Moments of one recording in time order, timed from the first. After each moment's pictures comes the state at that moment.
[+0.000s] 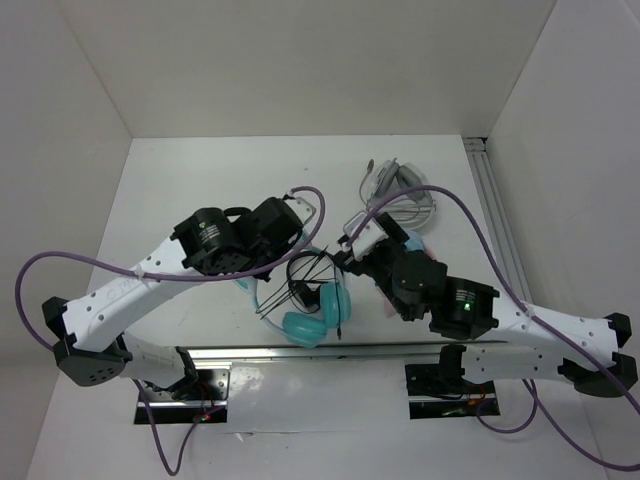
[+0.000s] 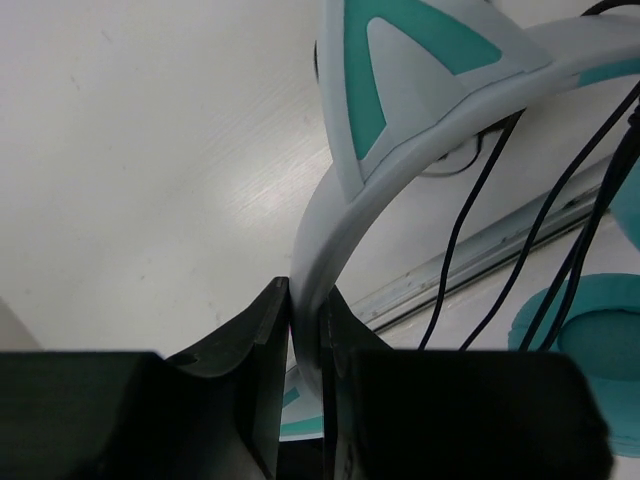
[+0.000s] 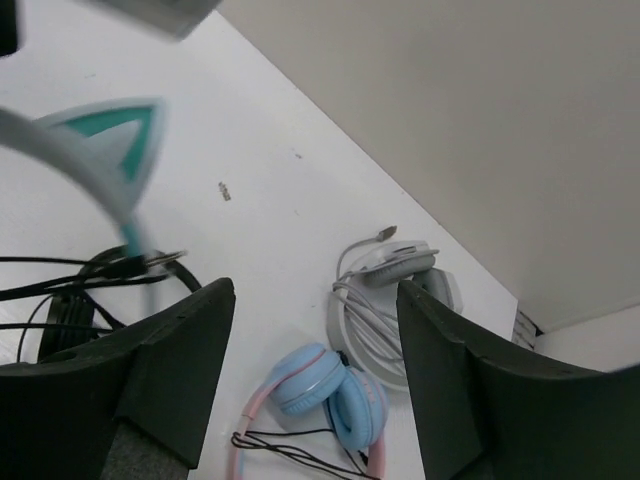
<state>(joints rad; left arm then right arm) -0.99 1.35 1.65 -1.31 -0.39 -0.26 1.29 0.92 0.99 -0.19 0.80 -0.43</state>
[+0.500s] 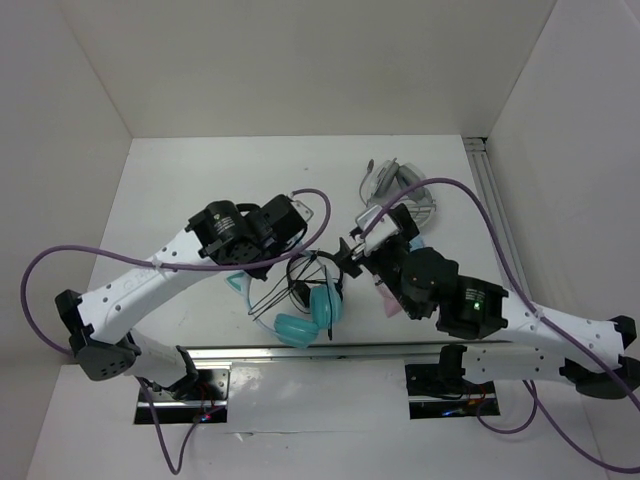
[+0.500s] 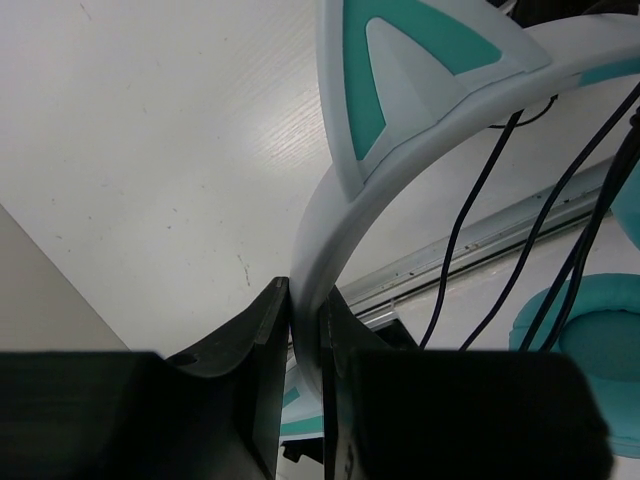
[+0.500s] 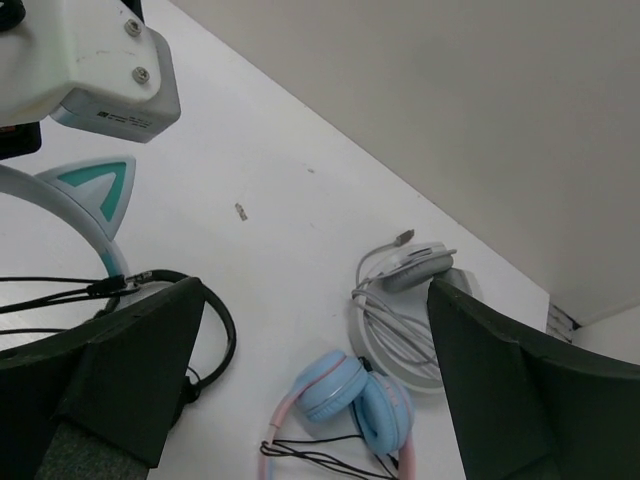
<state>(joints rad) -0.96 1.42 1.65 -1.43 -0.40 -0.24 1.27 0.90 1.03 -0.21 0.79 -0.36</state>
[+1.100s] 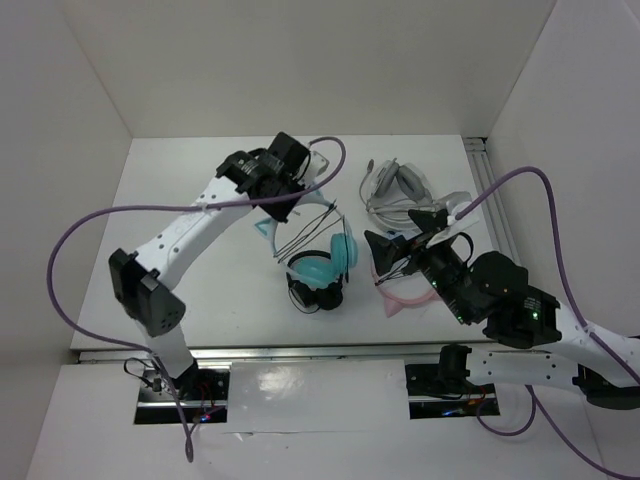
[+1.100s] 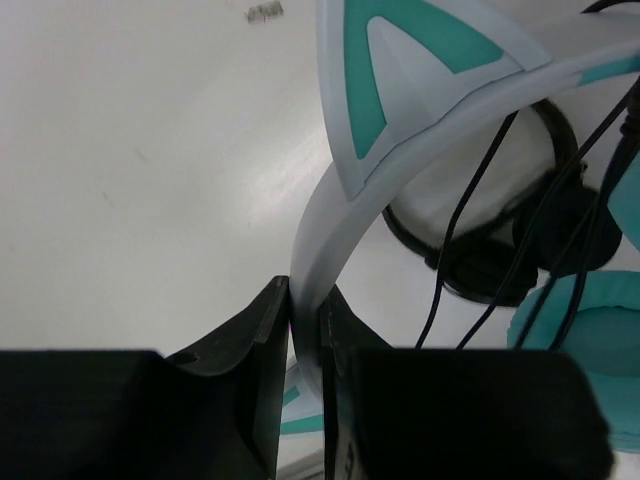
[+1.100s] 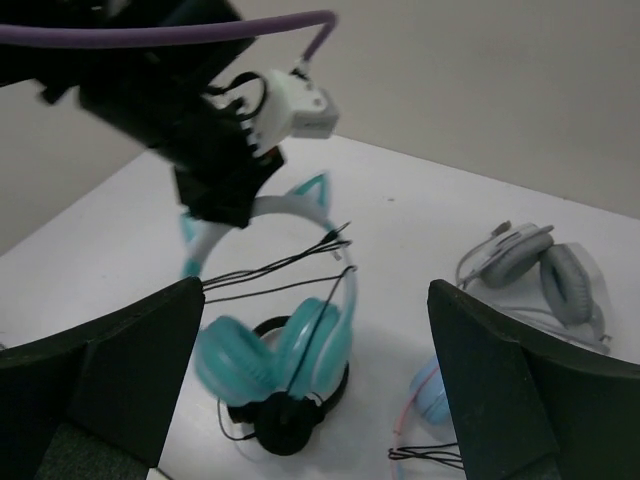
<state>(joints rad) -0.66 1.70 1.81 -1.15 -0.18 0.05 1.27 0.71 1.08 -0.30 0.79 0.01</state>
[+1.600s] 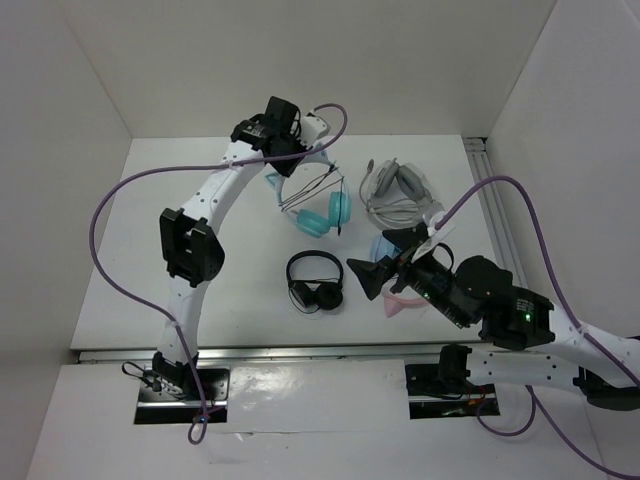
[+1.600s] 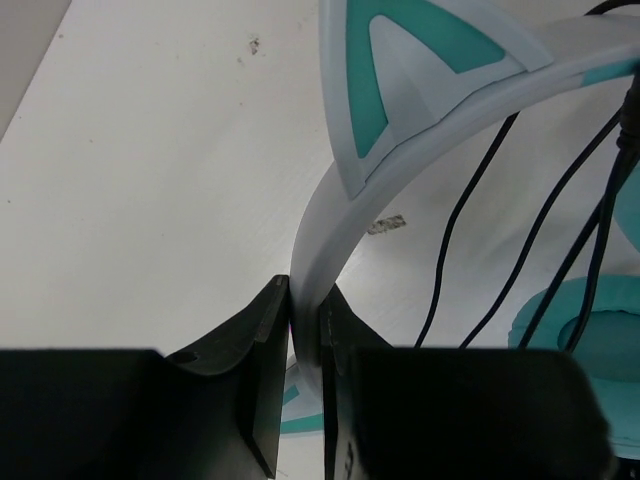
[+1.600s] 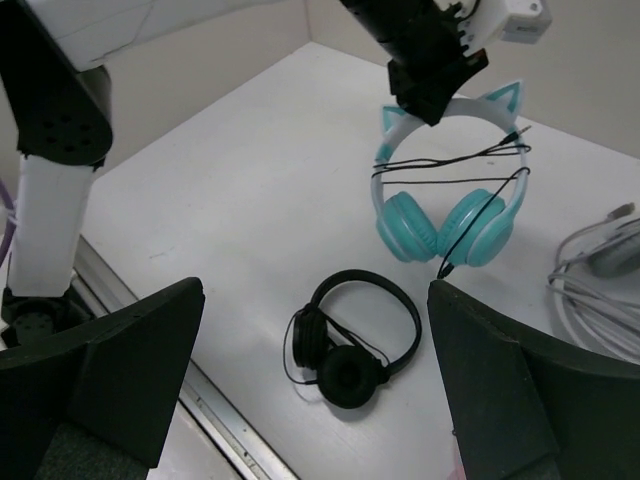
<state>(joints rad) -0.42 2.21 2.32 -0.97 0.05 0.40 1.27 0.69 1.03 -0.37 0.55 0.13</state>
